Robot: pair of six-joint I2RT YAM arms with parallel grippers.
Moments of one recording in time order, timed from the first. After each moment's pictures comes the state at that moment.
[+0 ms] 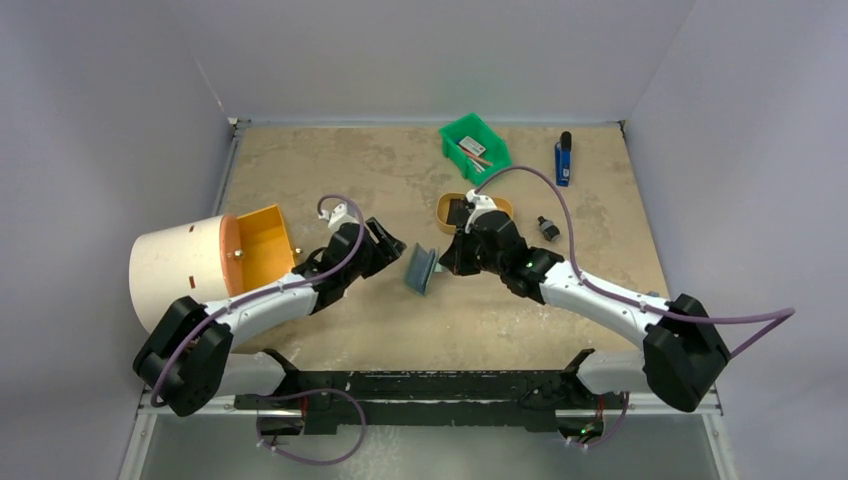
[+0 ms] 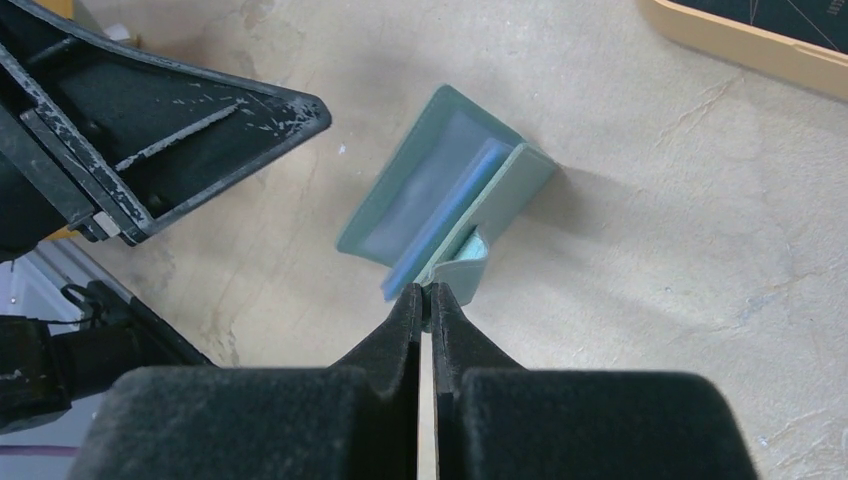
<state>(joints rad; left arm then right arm) -0.64 1.28 0.58 0.14 -0.17 -1.06 0.75 1.29 0.78 -0.09 -0.02 0.60</state>
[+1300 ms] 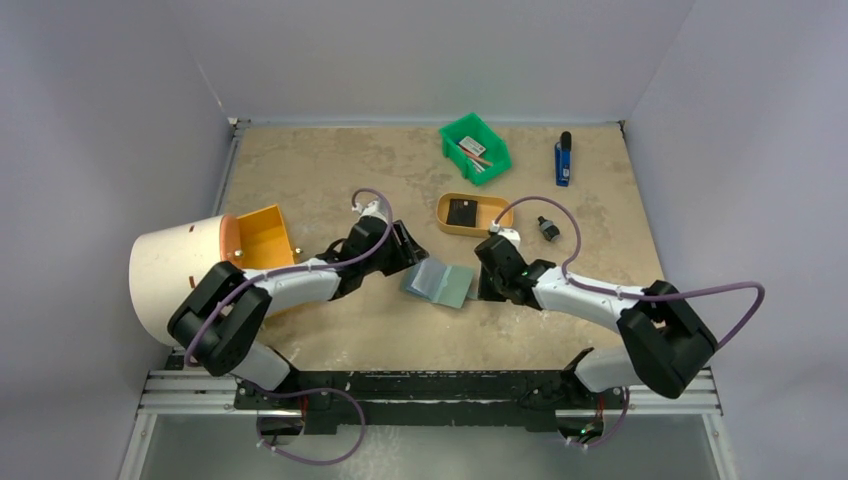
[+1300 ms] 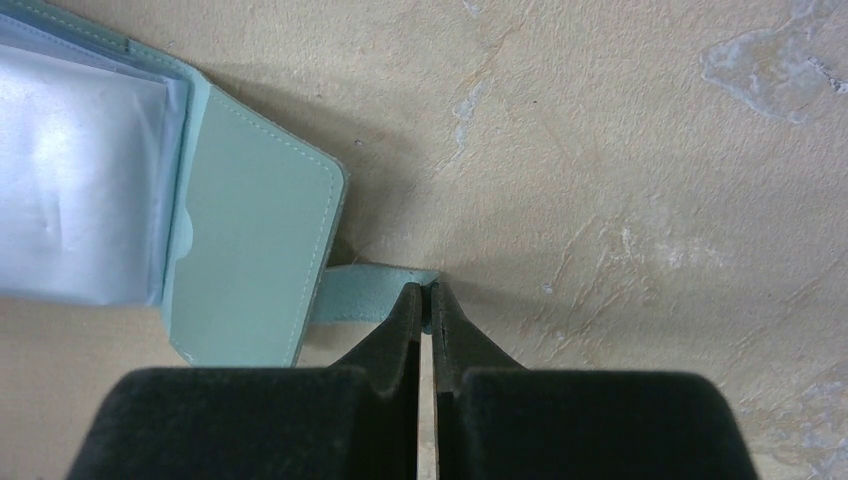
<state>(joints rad) -0.65 1.49 0.66 0.23 0.02 -0.96 0.70 1.38 0.64 -0.29 0.22 0.72</state>
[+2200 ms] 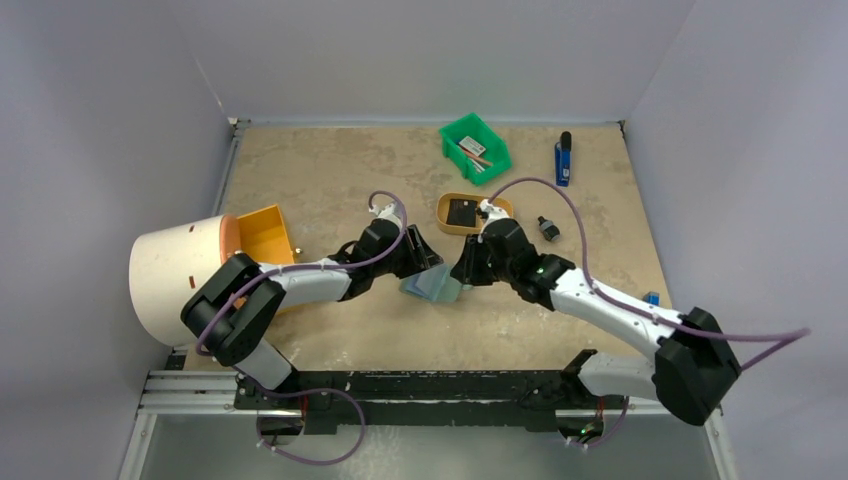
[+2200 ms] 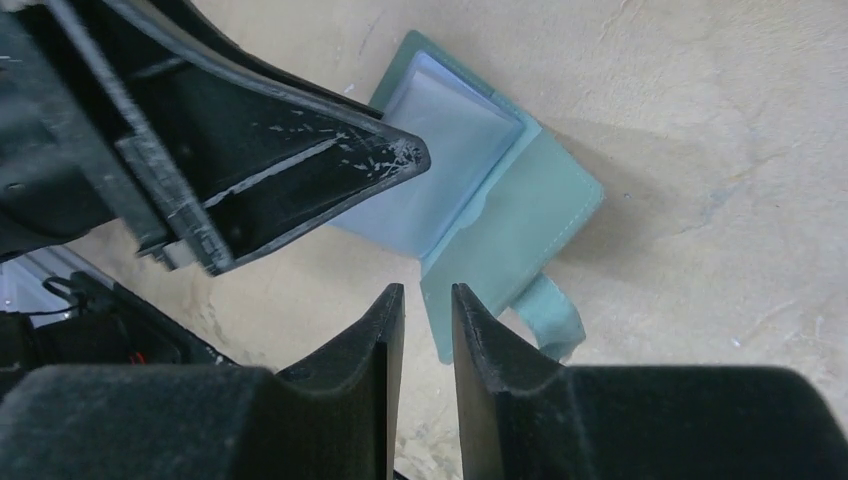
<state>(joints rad) -0.72 1.58 0.69 0.33 0.09 -0.97 0.72 1.18 0.72 -0.24 -0.01 0.67</state>
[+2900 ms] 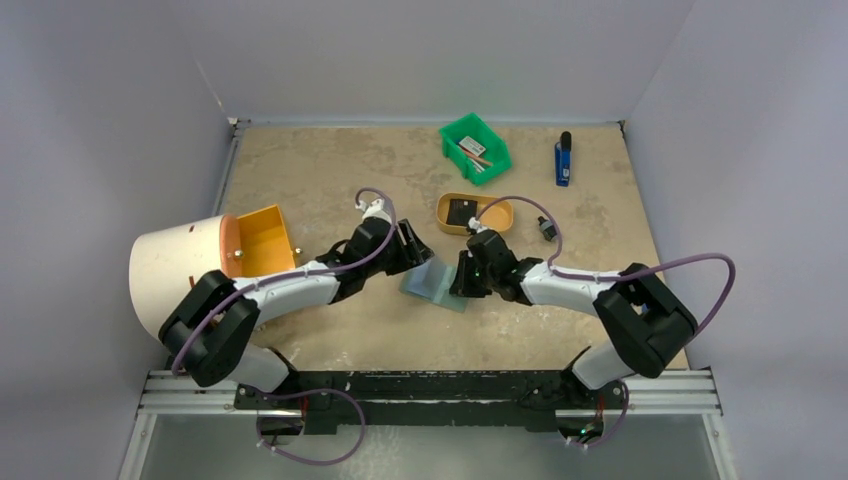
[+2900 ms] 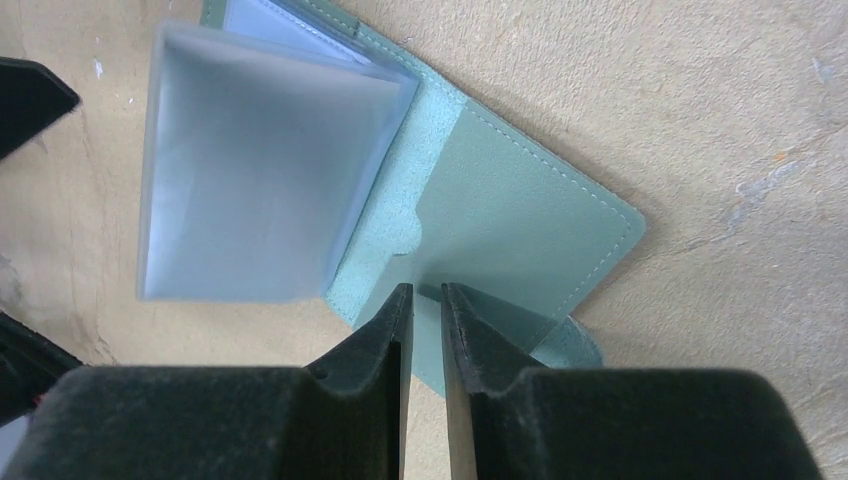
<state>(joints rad) -0.72 1.46 0.69 0.20 -0.02 -0.95 0.71 1.51 0.66 -0.06 -0.05 0.70</state>
